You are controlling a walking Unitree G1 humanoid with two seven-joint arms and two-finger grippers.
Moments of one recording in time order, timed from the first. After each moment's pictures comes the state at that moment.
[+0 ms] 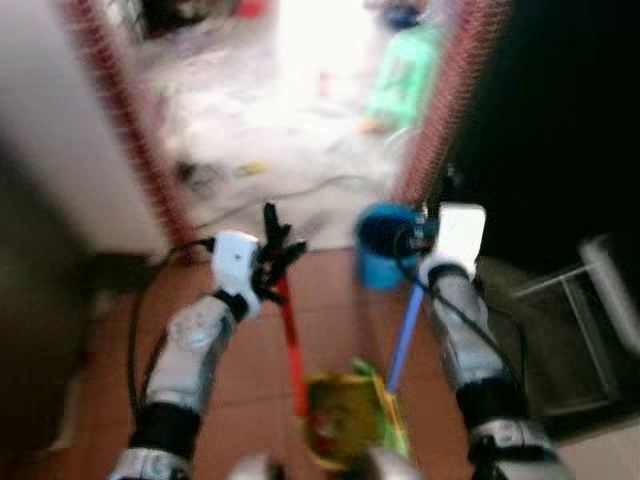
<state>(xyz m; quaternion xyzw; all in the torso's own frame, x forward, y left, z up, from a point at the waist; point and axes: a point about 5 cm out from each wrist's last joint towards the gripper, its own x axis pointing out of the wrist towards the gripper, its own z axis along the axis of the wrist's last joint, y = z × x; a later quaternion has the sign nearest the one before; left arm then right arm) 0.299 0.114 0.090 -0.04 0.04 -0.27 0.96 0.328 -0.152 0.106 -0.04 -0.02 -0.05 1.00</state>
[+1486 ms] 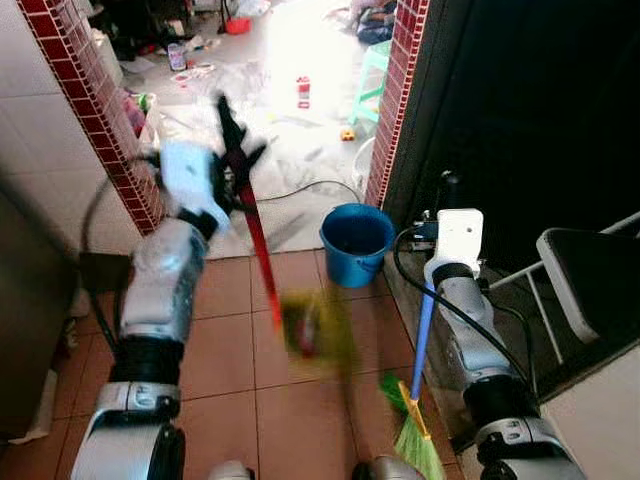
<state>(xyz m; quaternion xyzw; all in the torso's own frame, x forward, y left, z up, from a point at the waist) 0.348 0.153 0.187 -0.03 -0.12 -0.17 0.98 0.330 -0.157 0.104 -0.08 -0.01 -0.04 1.00</state>
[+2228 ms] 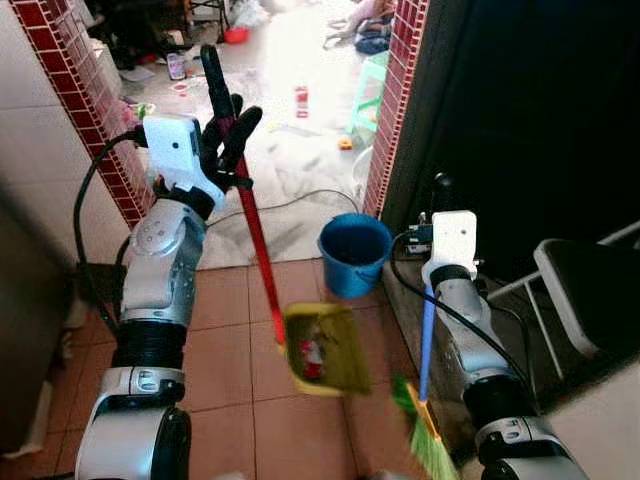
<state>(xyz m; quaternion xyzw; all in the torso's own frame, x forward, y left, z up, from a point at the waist) 0.354 0.152 0.209 -0.06 -0.16 -0.17 0.97 0.330 -0.154 0.101 -0.09 -0.01 -0.03 0.99</state>
